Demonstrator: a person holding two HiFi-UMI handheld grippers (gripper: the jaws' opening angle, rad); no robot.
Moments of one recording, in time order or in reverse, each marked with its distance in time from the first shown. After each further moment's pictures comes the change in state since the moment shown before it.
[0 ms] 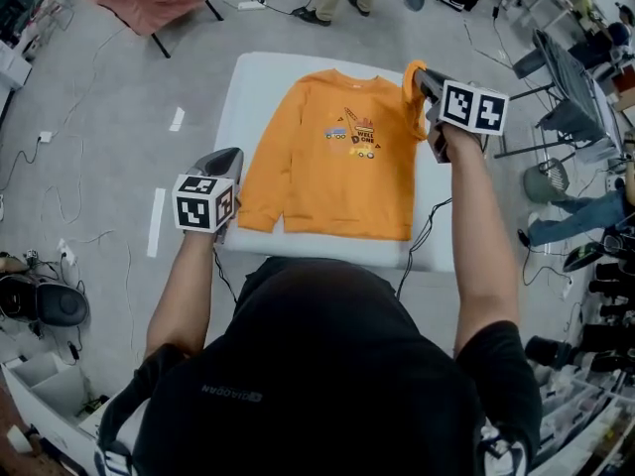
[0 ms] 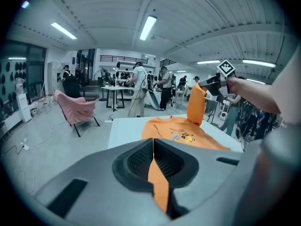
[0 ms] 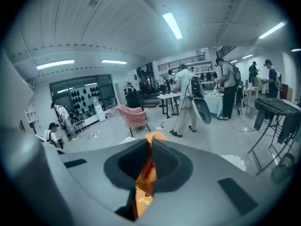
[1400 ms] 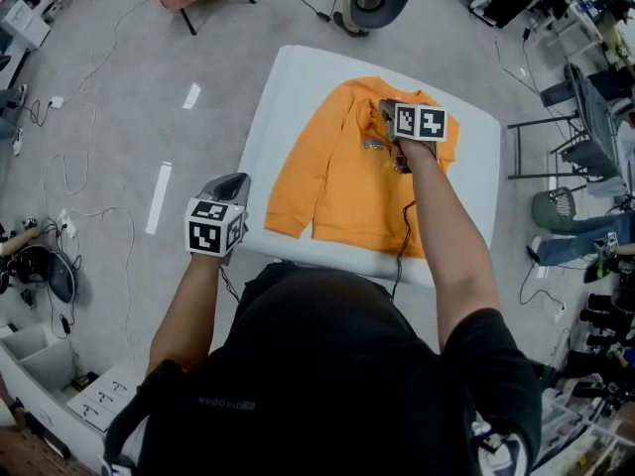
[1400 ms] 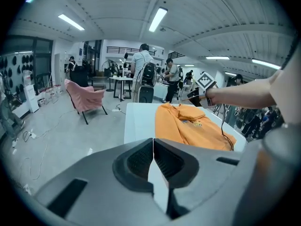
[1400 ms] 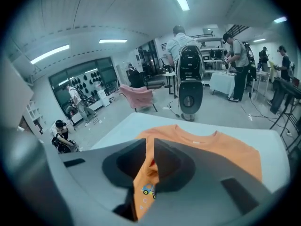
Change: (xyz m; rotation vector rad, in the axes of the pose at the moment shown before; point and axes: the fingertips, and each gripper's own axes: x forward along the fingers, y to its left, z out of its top) left arm -0.030 0.055 -0.075 -0.067 0.094 0.050; right arm 0.178 0.067 -0.129 0.008 0.244 0.052
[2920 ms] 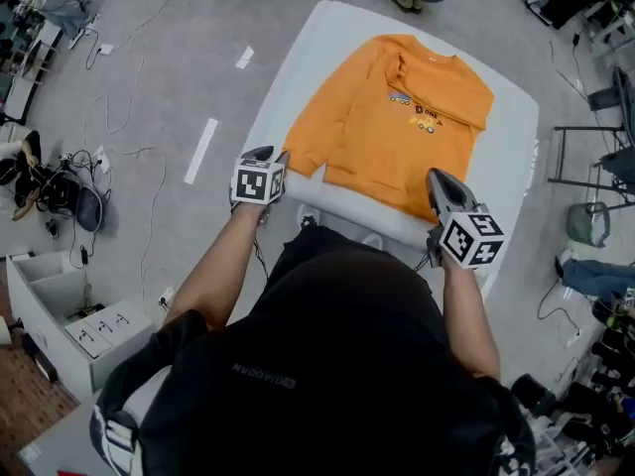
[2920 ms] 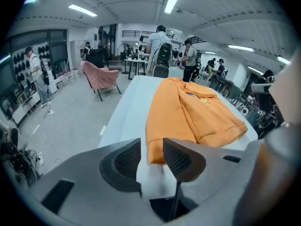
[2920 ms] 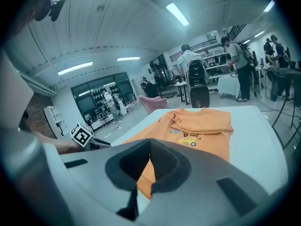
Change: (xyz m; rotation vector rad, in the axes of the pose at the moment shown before) left arm 0.018 -0.053 -0.110 -0.145 0.192 0.174; right arm -0.240 0.060 -0.159 -0.007 -0.164 0.195
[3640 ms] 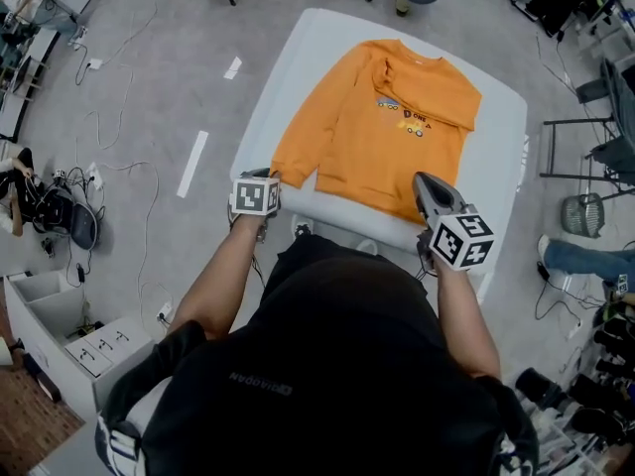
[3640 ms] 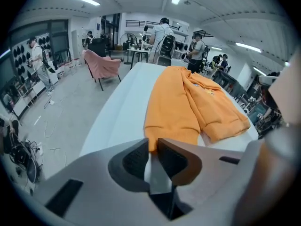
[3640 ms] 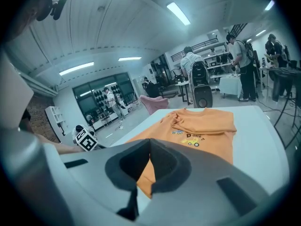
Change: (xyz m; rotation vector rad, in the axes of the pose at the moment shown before) left arm 0.018 0.004 -0.037 -0.050 0.103 0.010; right arm 0.006 0.014 -0.001 -0.002 0.002 0.020
